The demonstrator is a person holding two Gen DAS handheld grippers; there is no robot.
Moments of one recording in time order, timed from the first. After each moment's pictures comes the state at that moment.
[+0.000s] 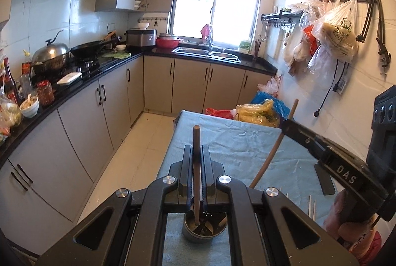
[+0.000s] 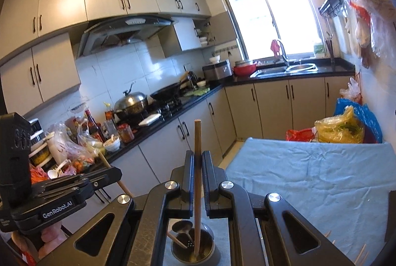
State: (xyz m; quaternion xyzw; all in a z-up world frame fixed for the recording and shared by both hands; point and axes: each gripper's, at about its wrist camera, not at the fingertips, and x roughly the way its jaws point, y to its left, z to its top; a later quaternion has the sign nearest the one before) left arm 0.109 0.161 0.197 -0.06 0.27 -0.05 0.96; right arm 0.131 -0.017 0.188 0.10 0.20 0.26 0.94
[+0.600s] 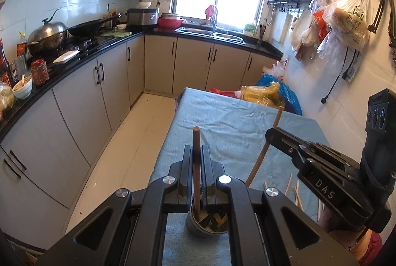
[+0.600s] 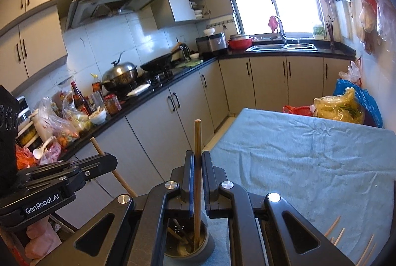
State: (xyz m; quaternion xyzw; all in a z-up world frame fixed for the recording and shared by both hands) left arm 0.141 0.170 0.146 -0.07 0.32 -0.05 0.94; right arm 0.166 0.008 0.125 0.07 0.26 0.24 0.93
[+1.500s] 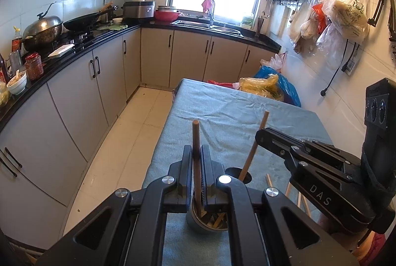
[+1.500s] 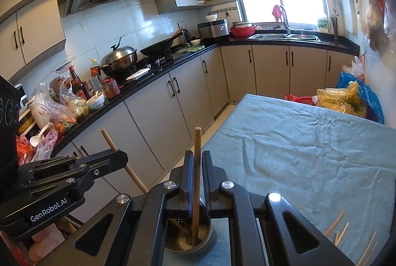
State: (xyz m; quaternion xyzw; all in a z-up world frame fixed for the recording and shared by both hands) left arm 0.147 0.175 0.128 -0.06 0.34 -0.07 0.94; right arm 0.172 0.026 0.108 0.05 0.30 0.25 0.92
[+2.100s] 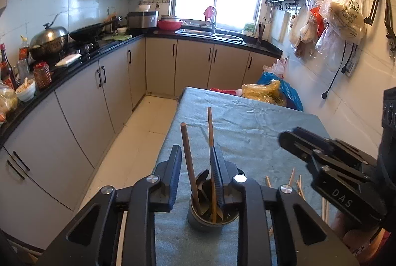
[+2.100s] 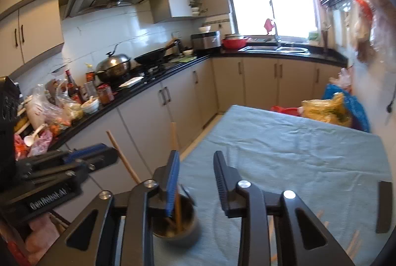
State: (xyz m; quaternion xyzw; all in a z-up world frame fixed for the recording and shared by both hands) left arm 0.119 0.163 0.141 -0.04 0.31 -0.04 0.95; right arm 0.133 -0.001 0.127 0.03 0.26 0.21 0.94
